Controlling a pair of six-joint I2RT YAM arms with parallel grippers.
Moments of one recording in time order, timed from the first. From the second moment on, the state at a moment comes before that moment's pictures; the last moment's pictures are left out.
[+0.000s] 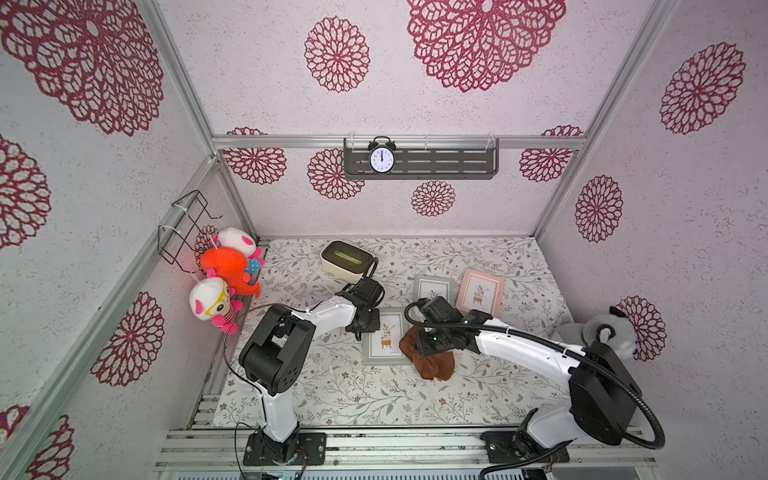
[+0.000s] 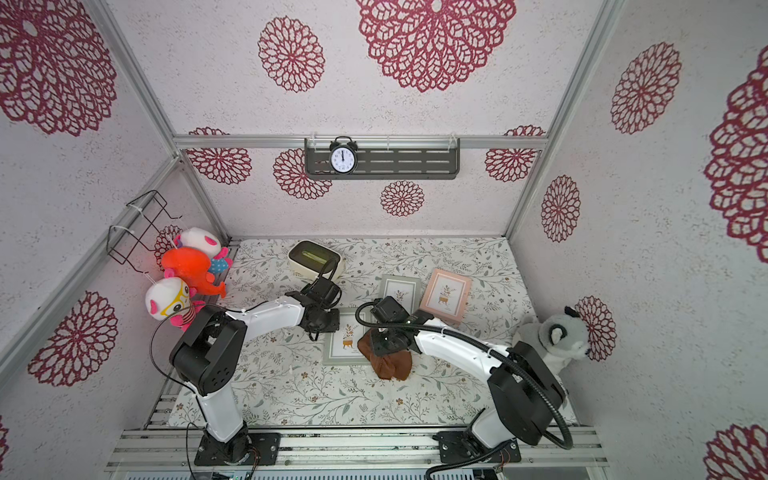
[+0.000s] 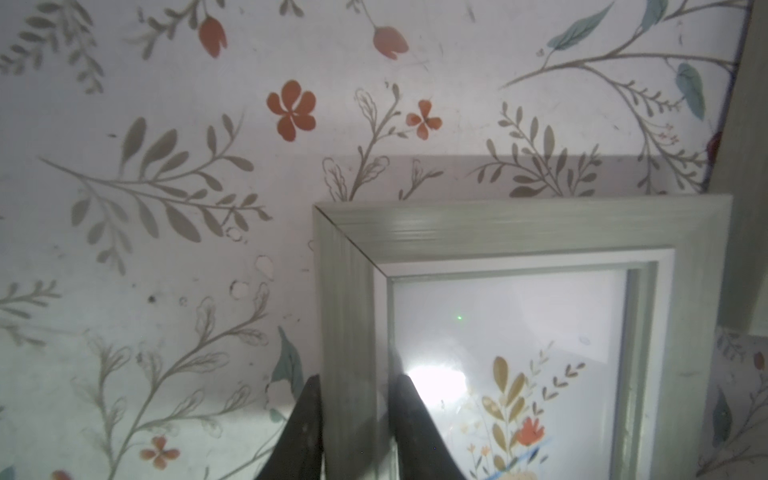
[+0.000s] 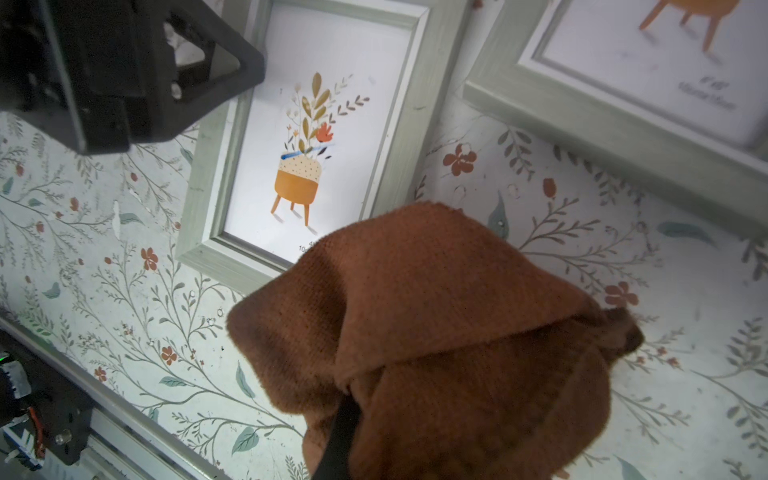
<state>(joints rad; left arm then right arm) -0.57 1.86 1.13 -0.52 -0.07 -0.56 0.83 1.51 0.99 -0.58 -0.07 0.52</state>
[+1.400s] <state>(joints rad) -0.63 1.77 0.97 -0.38 -0.09 -0.59 0.79 1.70 0.99 -0.36 -0.08 0.51</state>
